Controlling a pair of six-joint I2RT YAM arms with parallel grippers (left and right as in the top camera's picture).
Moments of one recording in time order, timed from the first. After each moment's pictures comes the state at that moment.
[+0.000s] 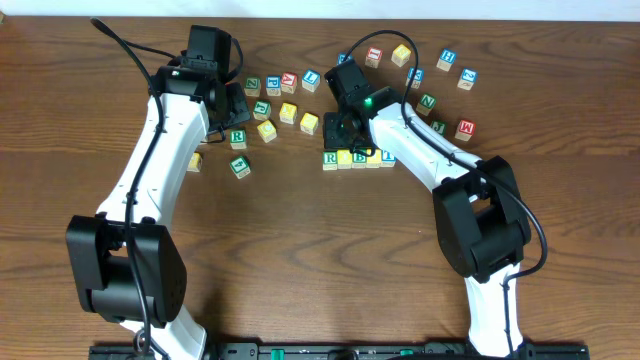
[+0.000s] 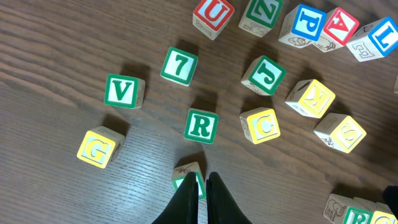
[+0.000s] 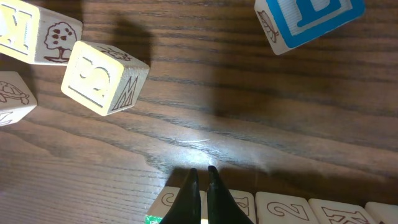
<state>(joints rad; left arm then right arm) -0.13 1.82 1.56 -0.91 -0.09 -0.43 0.51 2.19 1.69 -0.70 -0.05 0.49</state>
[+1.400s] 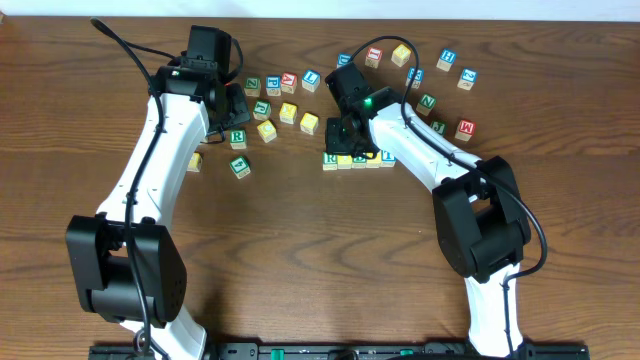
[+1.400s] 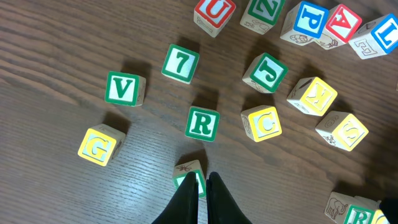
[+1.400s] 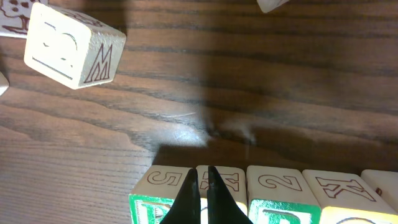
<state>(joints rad) -0.13 1.82 1.56 -0.92 -0.09 -0.43 0.52 2.19 1.69 -0.77 -0.07 0.52</state>
